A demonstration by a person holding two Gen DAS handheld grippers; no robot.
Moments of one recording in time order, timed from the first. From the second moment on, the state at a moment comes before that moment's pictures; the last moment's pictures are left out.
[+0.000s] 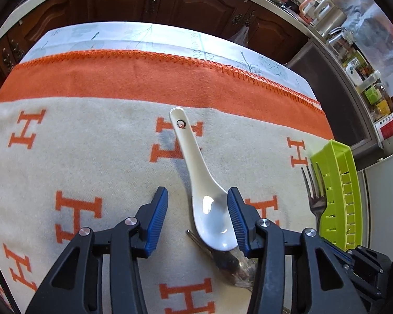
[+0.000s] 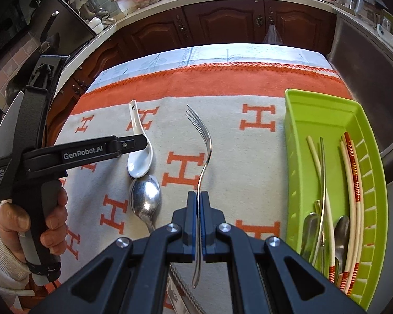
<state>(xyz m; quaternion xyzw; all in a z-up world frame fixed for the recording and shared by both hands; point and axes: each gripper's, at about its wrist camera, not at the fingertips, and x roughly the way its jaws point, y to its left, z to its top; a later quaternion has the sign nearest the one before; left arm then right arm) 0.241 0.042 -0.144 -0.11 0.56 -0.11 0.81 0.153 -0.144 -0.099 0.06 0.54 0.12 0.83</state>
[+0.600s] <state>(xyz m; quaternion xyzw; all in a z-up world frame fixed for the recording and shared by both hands) 0.242 0.017 -0.145 -0.08 0.56 -0.12 0.82 0.147 -0.153 -0.109 0.10 0.54 0.09 0.83</state>
